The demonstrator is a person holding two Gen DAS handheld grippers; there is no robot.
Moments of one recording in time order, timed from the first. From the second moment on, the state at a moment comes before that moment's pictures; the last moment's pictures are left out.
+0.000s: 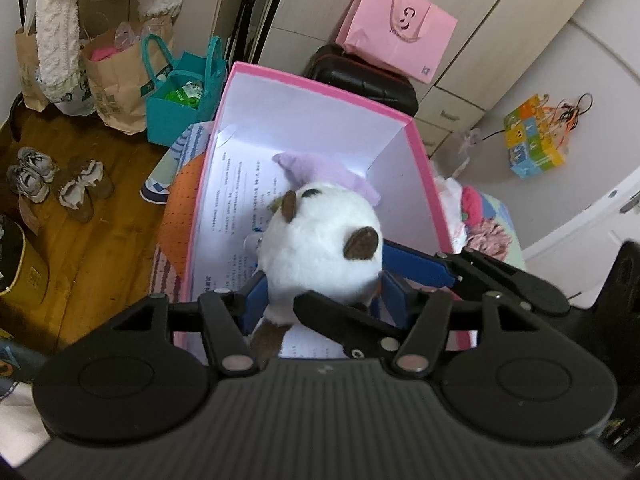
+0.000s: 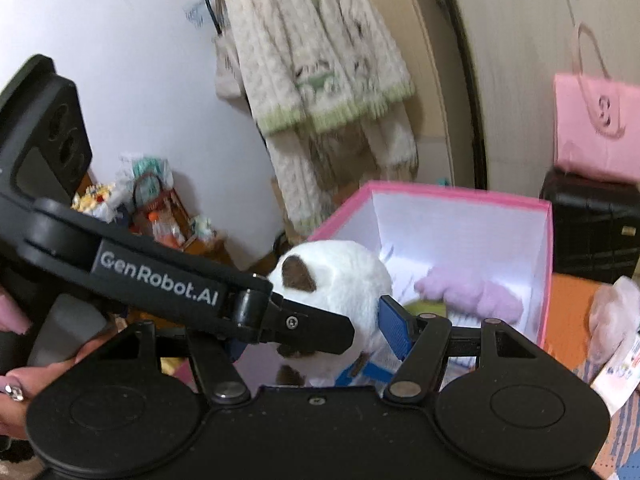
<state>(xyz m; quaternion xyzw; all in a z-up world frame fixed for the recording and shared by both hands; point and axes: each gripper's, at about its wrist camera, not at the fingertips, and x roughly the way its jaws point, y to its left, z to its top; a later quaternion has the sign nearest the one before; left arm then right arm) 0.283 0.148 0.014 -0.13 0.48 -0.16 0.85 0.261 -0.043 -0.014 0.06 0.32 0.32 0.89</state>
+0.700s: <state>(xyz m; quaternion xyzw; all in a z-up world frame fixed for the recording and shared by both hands) 0.211 0.141 0.056 0.04 0.38 -0.18 0.91 0.230 -0.049 0.000 -0.04 0.35 0.33 0.88</state>
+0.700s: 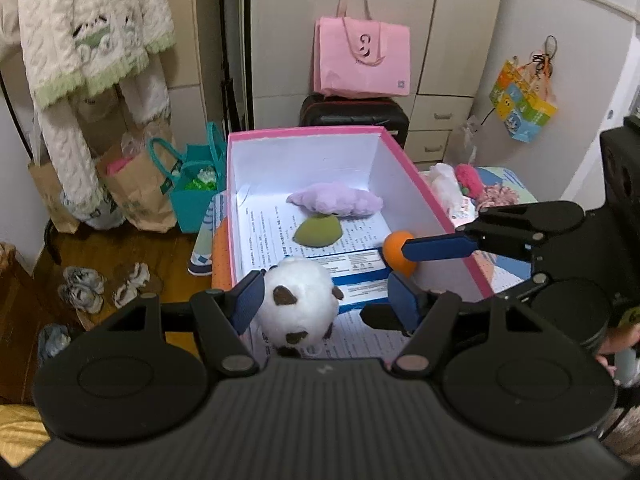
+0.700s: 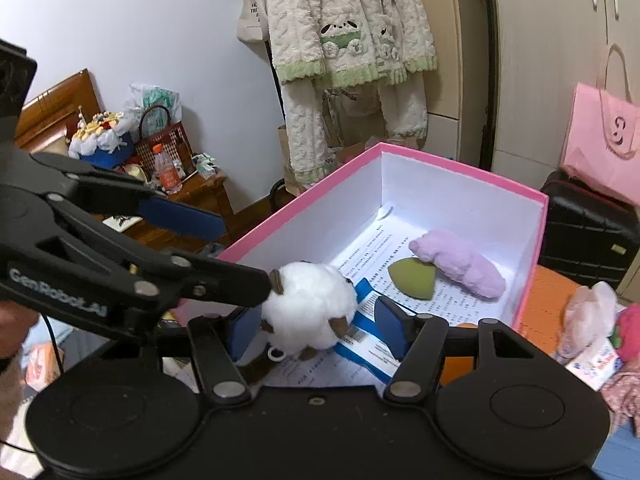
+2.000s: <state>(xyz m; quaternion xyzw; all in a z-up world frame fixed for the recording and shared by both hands) 0.107 0.044 0.059 0.10 0.34 -0.32 0.88 0.084 -0.200 0.005 -0.05 0.26 0.26 0.93</state>
